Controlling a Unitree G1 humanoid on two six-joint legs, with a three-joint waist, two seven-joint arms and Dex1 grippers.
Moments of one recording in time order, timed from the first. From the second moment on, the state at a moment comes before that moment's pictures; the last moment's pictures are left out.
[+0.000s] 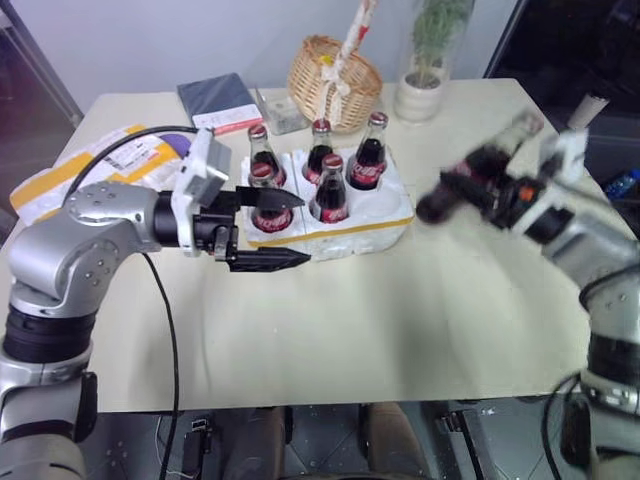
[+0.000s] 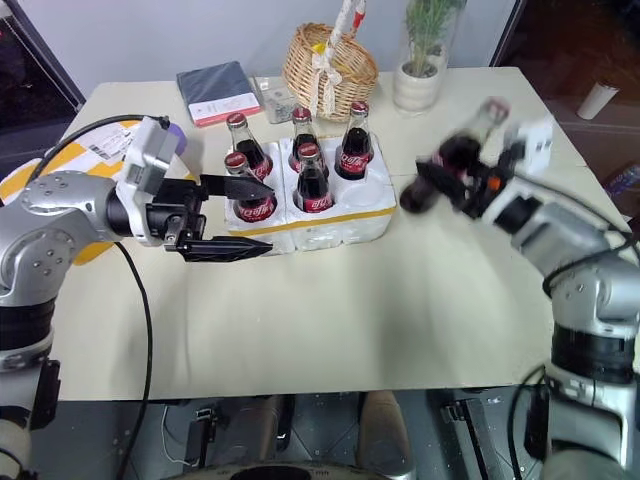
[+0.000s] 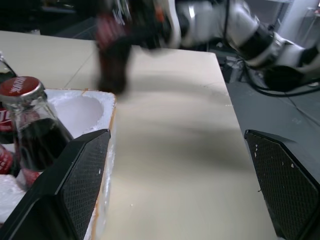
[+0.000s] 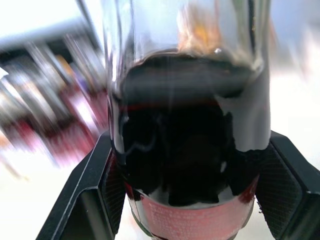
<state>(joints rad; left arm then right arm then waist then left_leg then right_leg) -0.64 0.79 0.03 -0.32 -0.81 0.78 -1.13 -0.63 -0.65 -0.36 -0.17 0.85 0.75 0.55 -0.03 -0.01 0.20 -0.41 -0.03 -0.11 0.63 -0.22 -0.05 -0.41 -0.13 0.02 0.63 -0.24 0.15</state>
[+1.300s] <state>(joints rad) -0.44 0.88 0.14 -0.34 -0.68 0.71 -1.00 -0.73 -0.59 -0.05 0.00 0.54 0.74 0.81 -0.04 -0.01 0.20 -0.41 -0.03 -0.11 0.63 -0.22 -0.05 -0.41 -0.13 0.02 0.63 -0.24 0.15</state>
